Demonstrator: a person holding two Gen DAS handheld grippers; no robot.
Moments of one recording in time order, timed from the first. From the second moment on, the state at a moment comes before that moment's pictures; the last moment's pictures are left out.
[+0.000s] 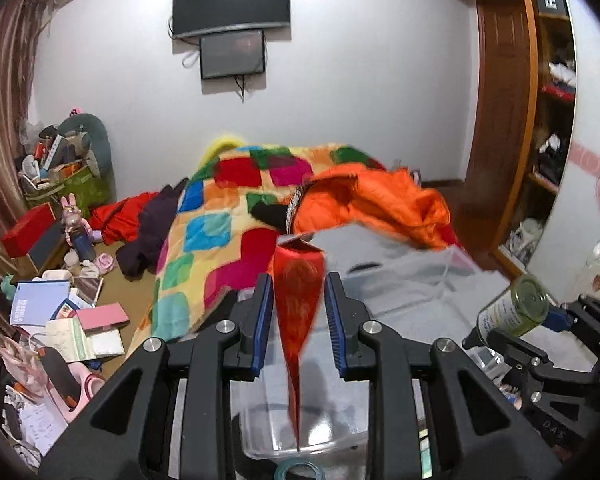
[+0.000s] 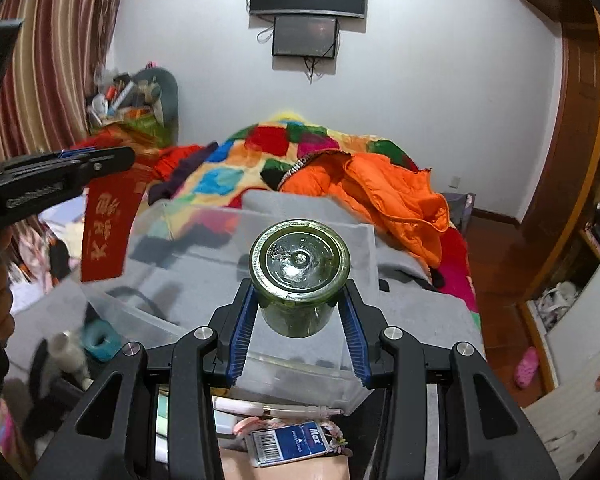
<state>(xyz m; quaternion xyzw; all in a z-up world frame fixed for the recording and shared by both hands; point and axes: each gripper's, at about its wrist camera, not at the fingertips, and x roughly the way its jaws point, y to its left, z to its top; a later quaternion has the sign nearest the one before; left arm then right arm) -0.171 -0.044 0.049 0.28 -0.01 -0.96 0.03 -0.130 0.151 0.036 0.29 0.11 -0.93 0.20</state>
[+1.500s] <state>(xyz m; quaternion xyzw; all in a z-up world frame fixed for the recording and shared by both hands) -0.075 -0.064 -0.003 0.38 0.06 -0.92 -0.02 -0.092 0.207 0.019 0.35 0.06 -0.91 0.22</state>
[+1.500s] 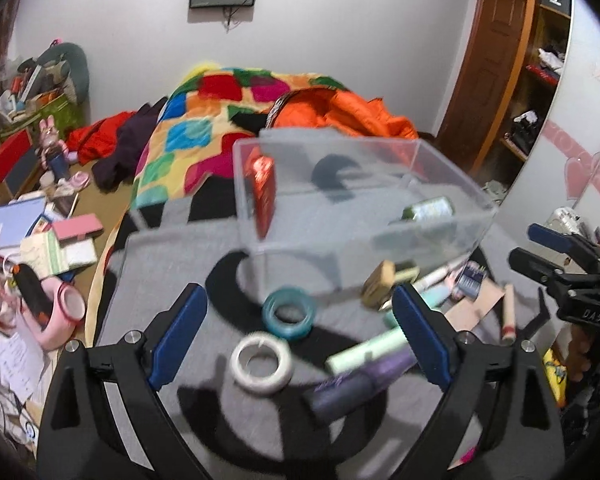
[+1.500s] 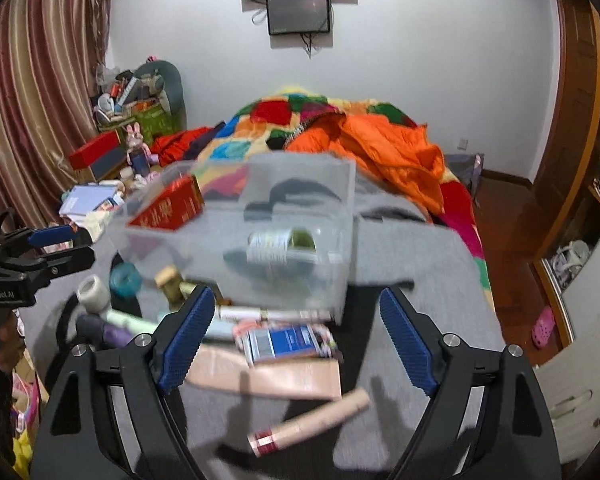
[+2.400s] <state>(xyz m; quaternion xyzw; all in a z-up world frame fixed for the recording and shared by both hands) -0.064 -0.080 -0.051 0.40 0.08 -0.91 0.03 -0.073 0.257 -0.043 0.44 0.00 -0.89 0.15</state>
